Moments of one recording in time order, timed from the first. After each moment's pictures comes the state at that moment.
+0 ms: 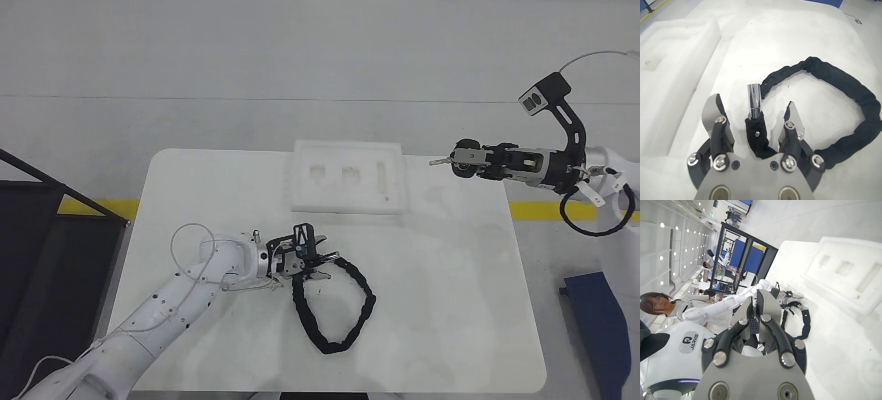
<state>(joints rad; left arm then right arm) 0.83 -1.05 -0.70 -1.23 1.39 -0.77 0.17 -0.73 -0.91 1.42 -1.50 0.43 -0.08 1.31</state>
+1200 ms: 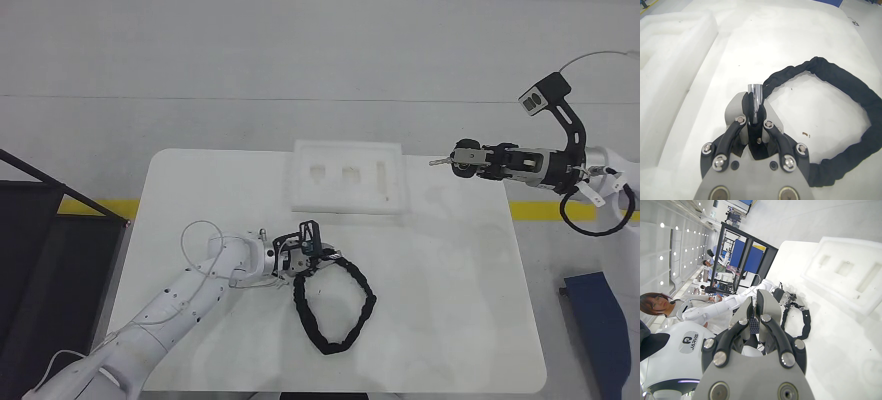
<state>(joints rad) 0.80 -1.11 -0.69 -1.14 1.38 -0.80 0.20 -0.73 -0.91 1.42 -1.50 0.43 -0.08 1.31</state>
